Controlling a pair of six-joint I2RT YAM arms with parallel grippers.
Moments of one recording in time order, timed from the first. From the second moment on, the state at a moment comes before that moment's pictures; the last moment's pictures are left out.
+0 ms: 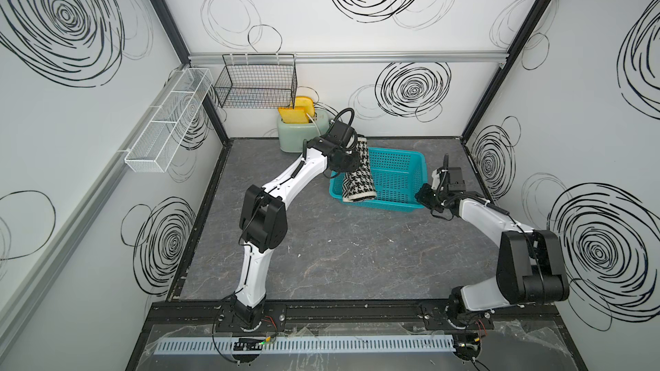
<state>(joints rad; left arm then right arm) -0.54 2.10 1.99 -0.83 0.18 -0.39 0.07 1.45 0.82 -0.29 -0.21 0.55</state>
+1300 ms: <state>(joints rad) -0.55 2.25 2.05 -0.96 0.09 -0.44 0.07 1.35 0.69 -0.26 -0.23 0.50</state>
